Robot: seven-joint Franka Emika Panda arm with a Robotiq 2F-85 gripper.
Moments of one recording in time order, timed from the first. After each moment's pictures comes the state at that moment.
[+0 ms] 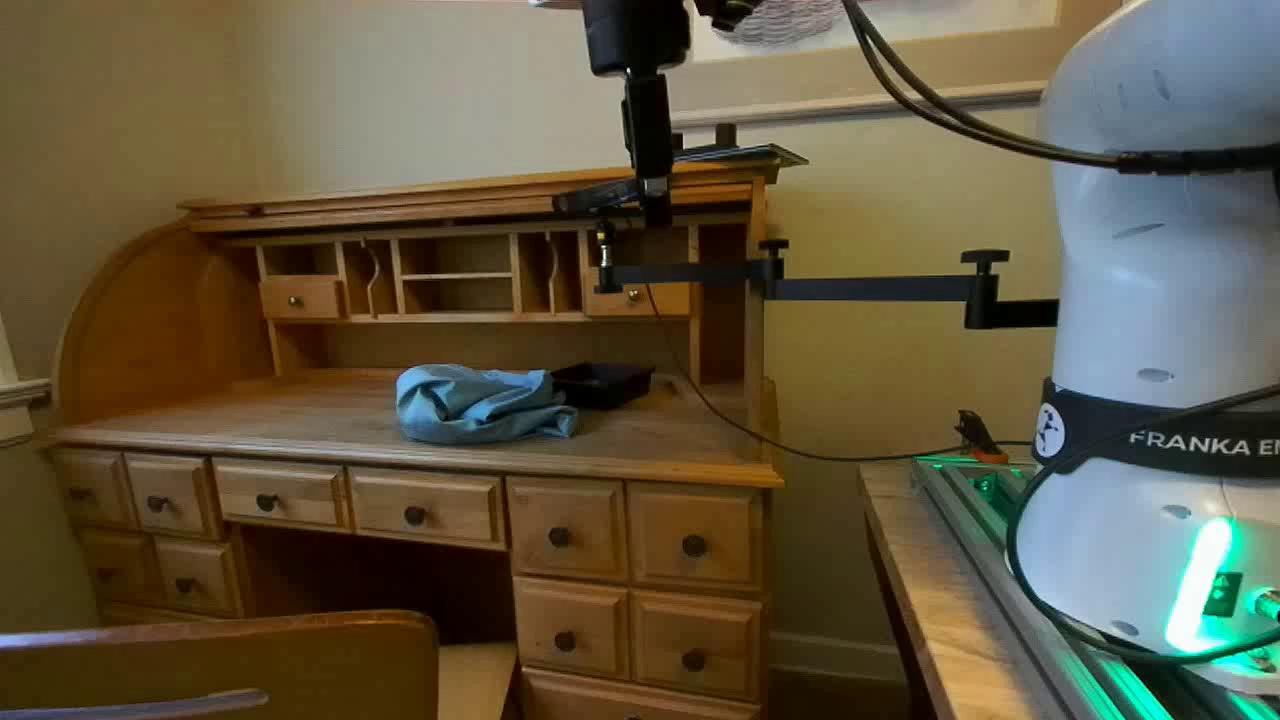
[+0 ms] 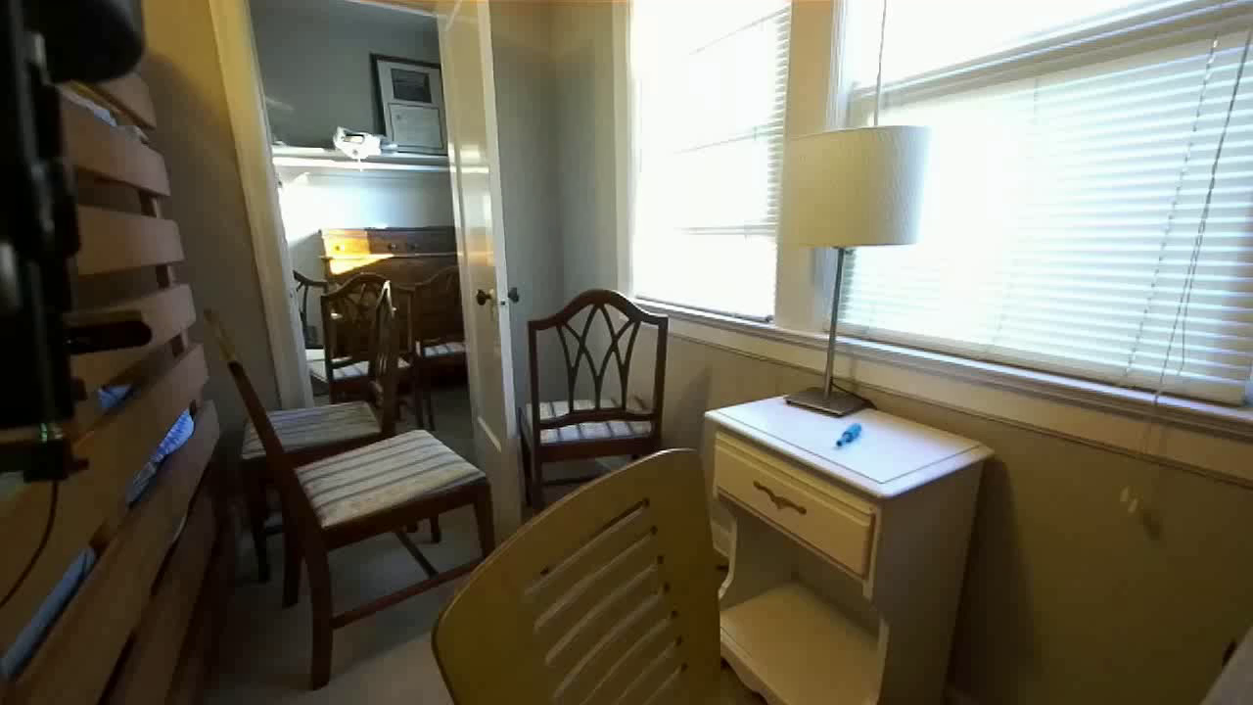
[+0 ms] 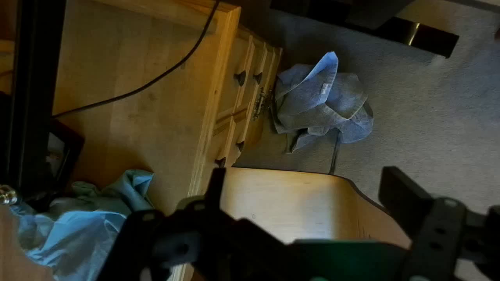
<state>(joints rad) -0.04 -0.63 0.02 -2.67 -0.29 2.02 -0.16</state>
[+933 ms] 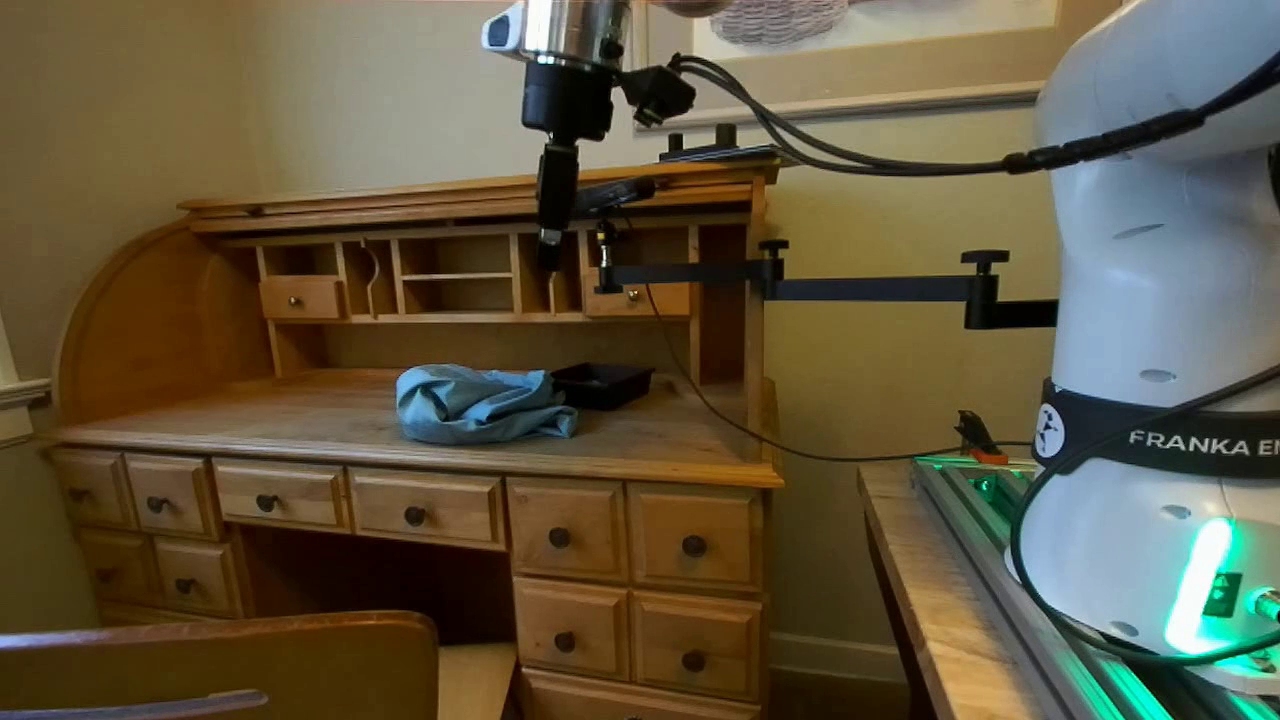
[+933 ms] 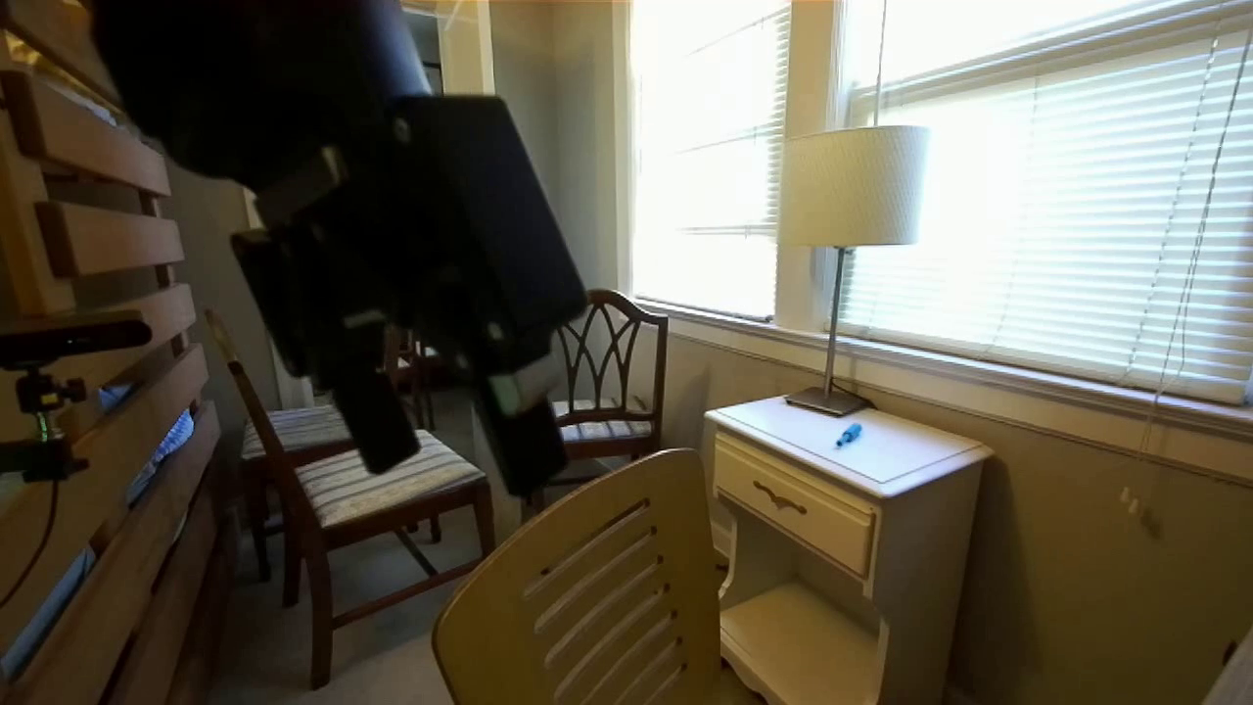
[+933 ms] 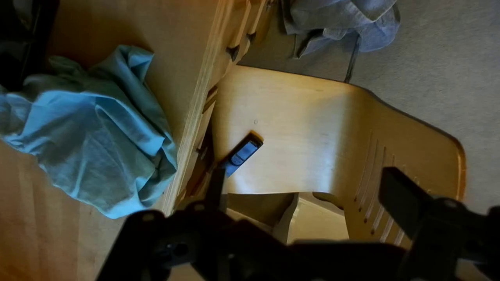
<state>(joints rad) -0.02 -0.39 -0.15 -2.64 -0.27 2.53 -0.36</state>
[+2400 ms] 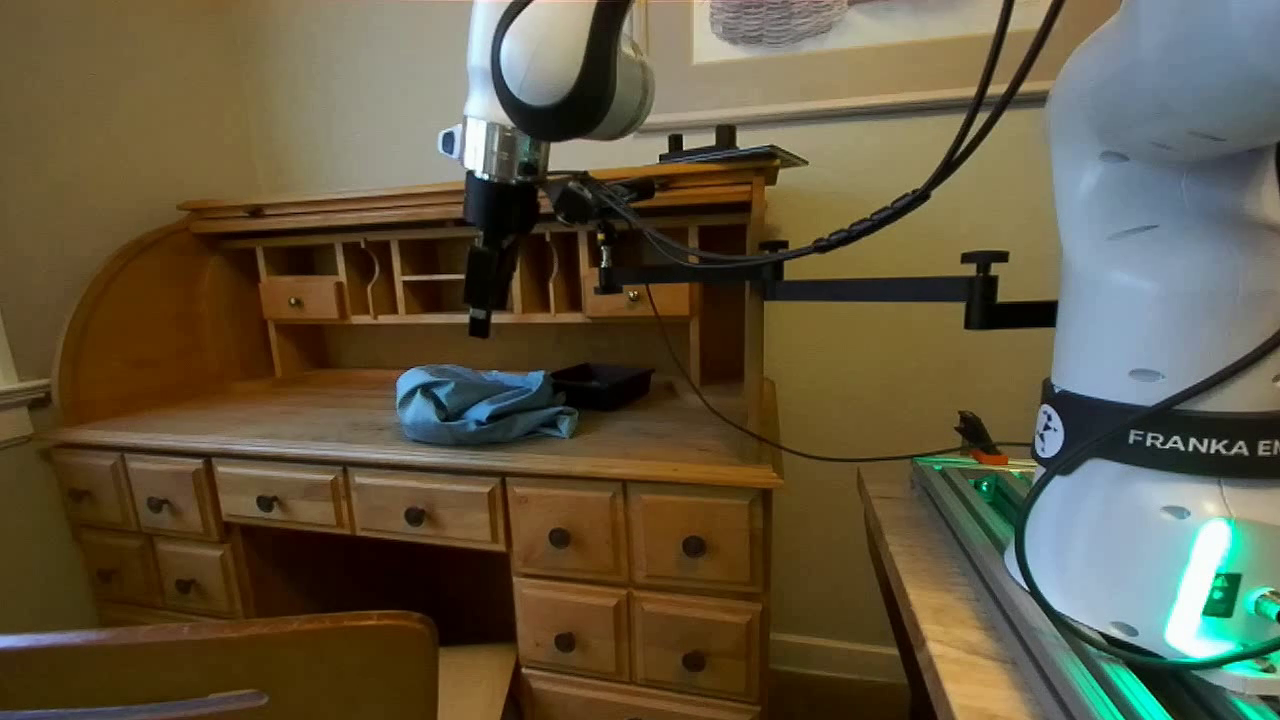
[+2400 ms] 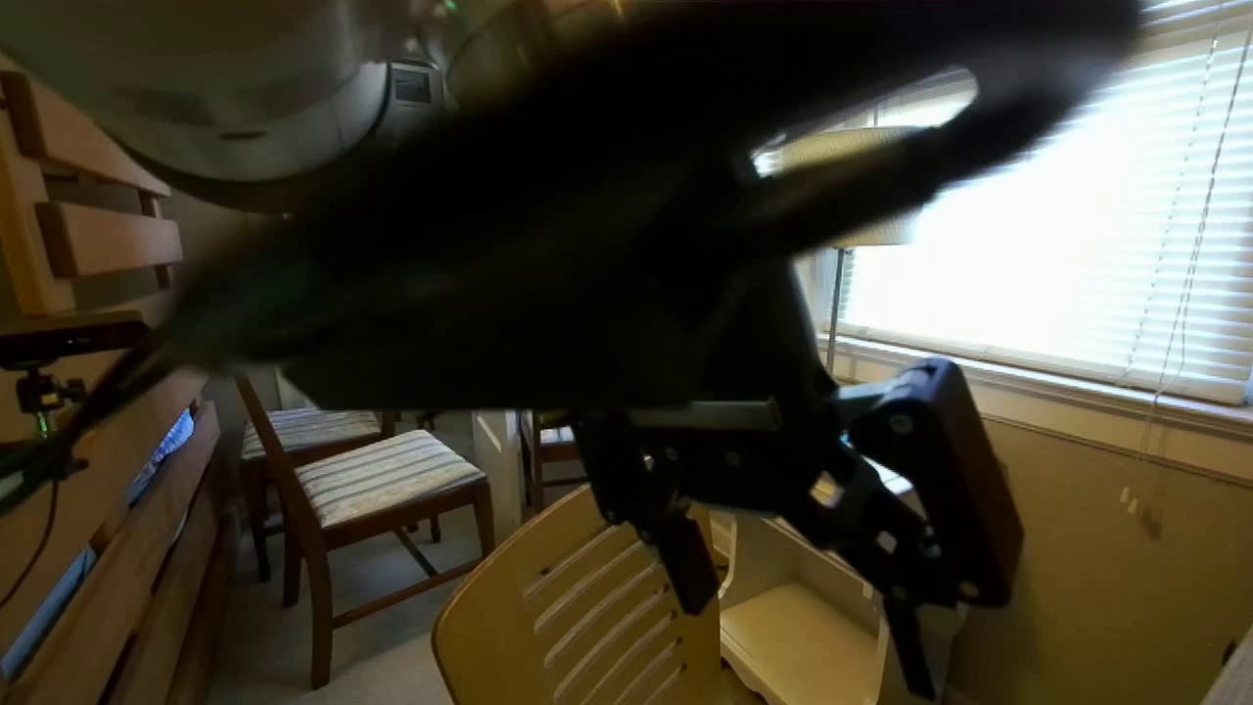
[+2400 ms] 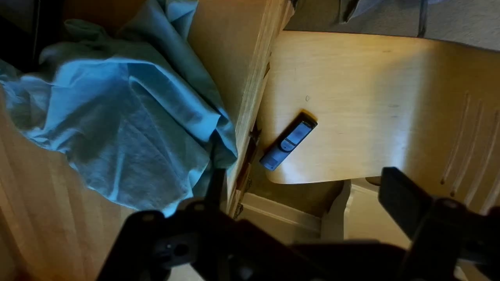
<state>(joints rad) -0.09 0.07 -0.16 -2.37 -0.26 2.79 -0.31</state>
